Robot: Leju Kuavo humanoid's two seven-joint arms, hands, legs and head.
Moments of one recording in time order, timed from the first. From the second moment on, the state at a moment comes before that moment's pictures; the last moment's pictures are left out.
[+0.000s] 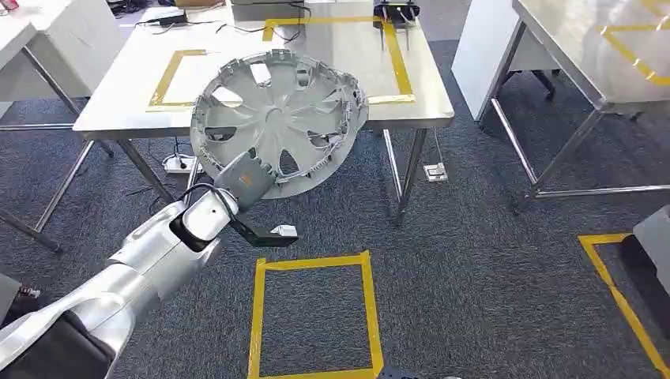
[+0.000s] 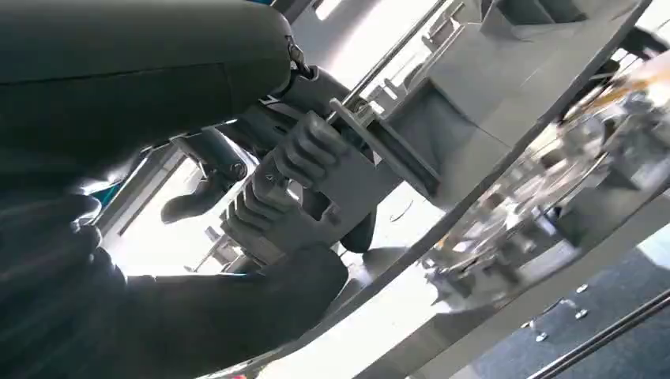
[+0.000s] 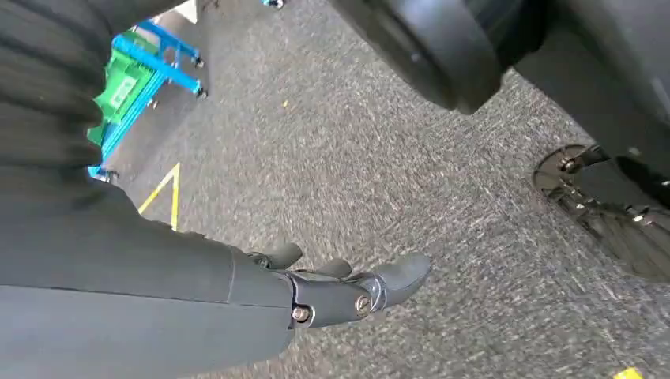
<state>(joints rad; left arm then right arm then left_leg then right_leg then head) -1.08 -0.21 -1.06 -0.26 -1.40 0.17 -0.09 -0.17 0.07 -0.42 -0.21 1.04 0.48 0.10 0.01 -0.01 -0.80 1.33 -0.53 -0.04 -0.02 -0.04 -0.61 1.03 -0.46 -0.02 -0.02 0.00</state>
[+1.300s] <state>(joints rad) -1.08 -0.20 -1.06 -0.25 -1.39 0.14 -0.06 -0.18 0.08 -0.43 -0.21 1.03 0.48 0.06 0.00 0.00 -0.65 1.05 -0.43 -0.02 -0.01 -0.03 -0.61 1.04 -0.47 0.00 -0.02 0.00</state>
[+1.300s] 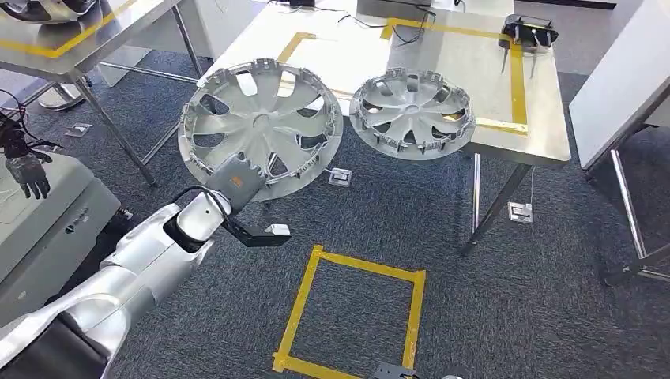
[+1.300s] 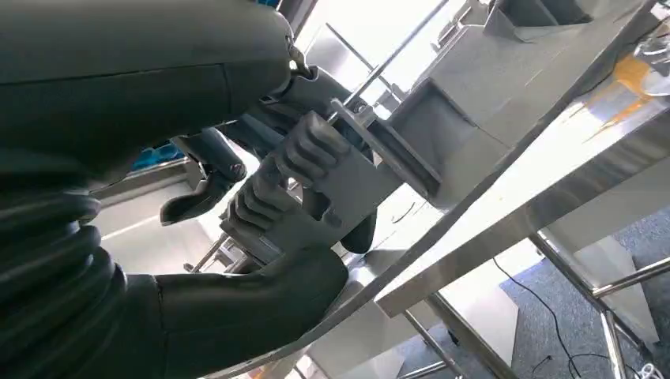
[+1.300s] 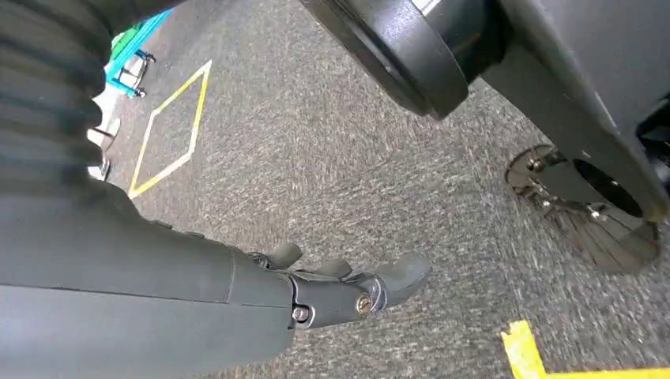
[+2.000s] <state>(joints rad) -1.07 -0.20 -1.06 -0.25 -1.39 0.14 -0.05 -0.17 0.08 -0.45 -0.21 1.01 0.48 0.06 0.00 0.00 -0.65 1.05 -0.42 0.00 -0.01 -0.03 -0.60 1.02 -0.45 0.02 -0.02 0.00</state>
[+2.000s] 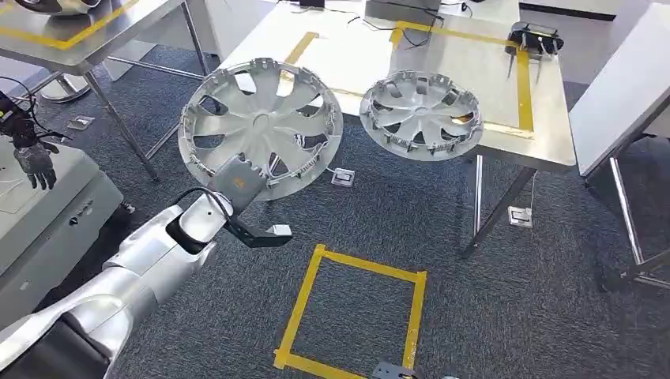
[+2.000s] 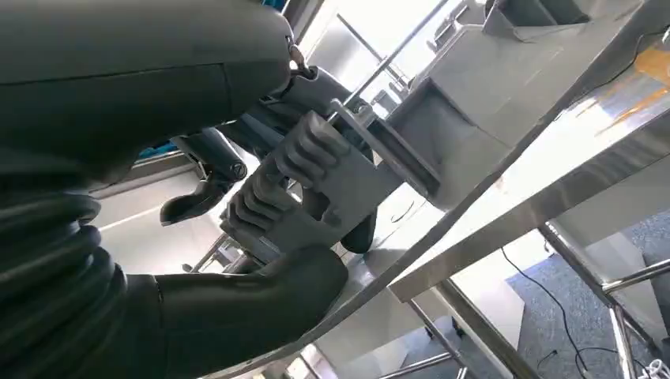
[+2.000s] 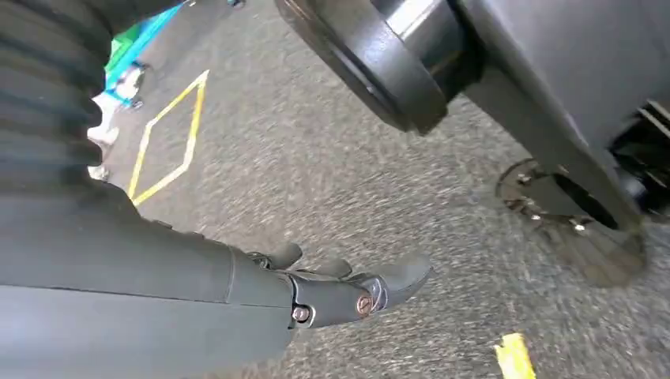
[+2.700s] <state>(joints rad) -1.06 -0.21 -1.07 -0.26 -1.39 0.14 -0.05 -0.16 0.08 -0.47 -0.21 1.01 0.48 0.03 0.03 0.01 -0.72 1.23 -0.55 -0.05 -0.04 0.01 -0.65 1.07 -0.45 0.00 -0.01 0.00</state>
